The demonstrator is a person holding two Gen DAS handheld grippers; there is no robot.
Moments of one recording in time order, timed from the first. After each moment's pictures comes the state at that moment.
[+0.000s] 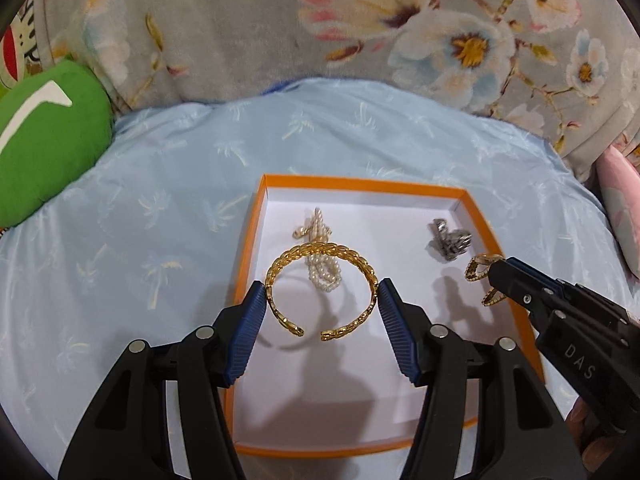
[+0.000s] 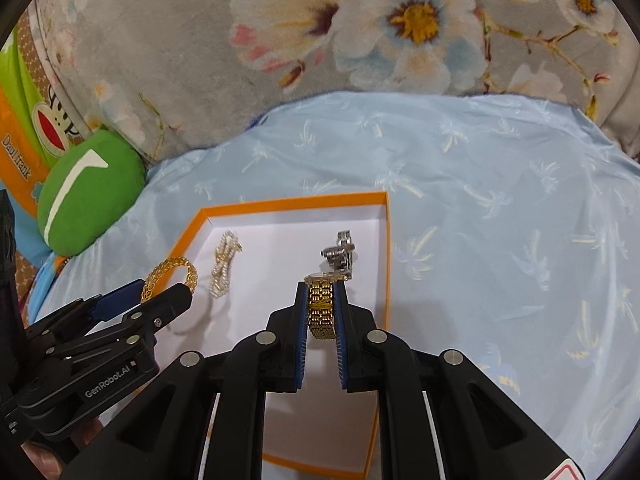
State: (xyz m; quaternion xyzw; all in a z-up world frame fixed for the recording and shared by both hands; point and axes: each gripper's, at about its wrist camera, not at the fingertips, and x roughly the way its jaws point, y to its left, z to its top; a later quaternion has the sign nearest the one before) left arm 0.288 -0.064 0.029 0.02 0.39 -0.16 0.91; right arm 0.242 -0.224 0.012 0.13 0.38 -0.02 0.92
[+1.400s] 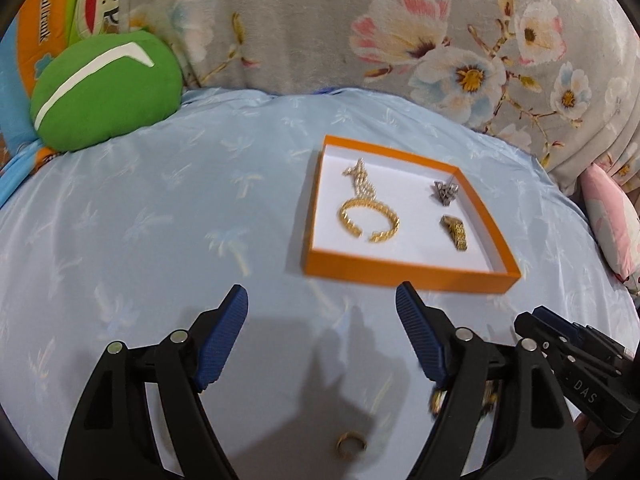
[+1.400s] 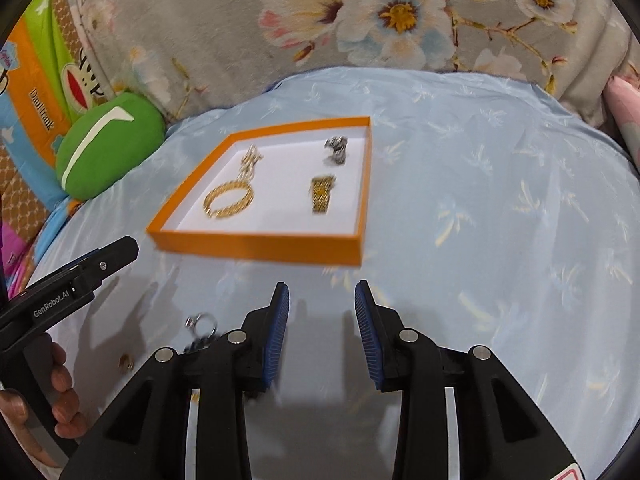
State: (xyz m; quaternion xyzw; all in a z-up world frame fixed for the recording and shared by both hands) left arm 0.163 0.018 0.023 -0.04 0.35 -0.14 0.93; right arm 0.096 -0.191 -0.005 0.11 0.38 -0.02 0.92
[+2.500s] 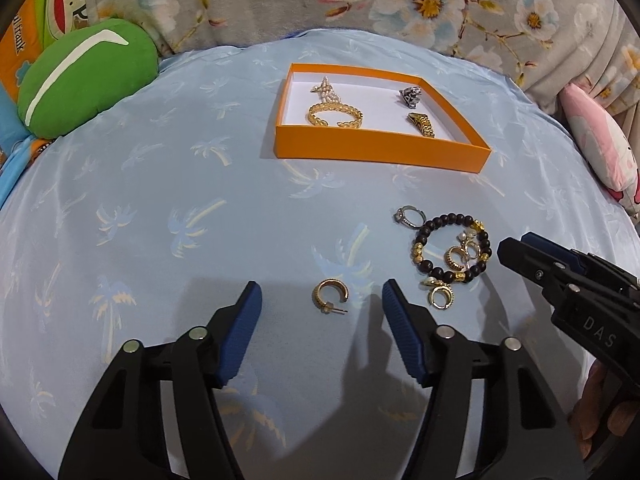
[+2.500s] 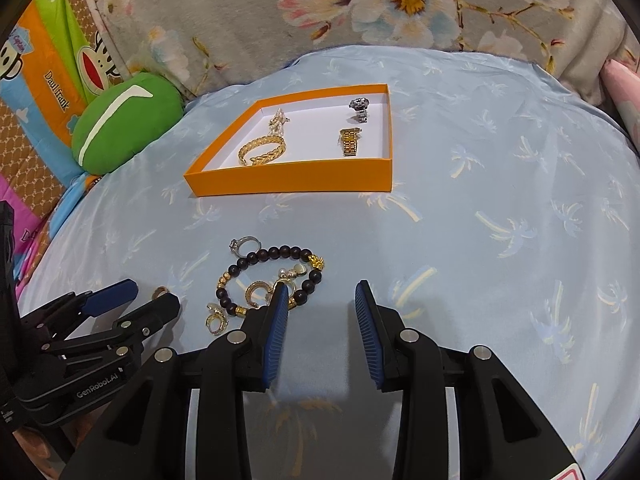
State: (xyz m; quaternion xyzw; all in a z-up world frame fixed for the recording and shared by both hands) left arm 0.103 0.008 -0.005 0.04 0.41 -0.17 0.89; right arm 0.057 -0.167 -0.010 0.11 0.39 -0.01 0.91
